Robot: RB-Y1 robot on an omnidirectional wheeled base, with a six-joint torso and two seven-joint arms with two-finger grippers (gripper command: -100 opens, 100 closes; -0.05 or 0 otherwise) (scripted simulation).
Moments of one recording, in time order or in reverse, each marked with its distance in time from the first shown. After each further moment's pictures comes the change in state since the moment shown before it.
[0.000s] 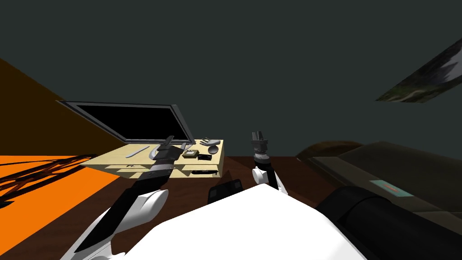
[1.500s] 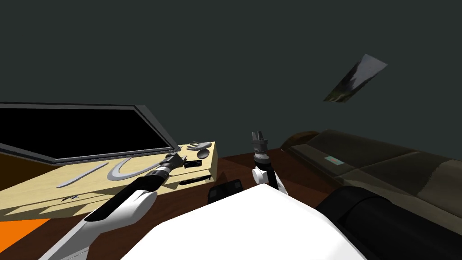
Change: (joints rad) left arm -0.011 0.218 0.046 0.173 0.238 0.373 0.063; right arm 0.000 0.000 0.000 0.000 0.000 0.000 0.000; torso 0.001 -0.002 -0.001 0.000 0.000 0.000
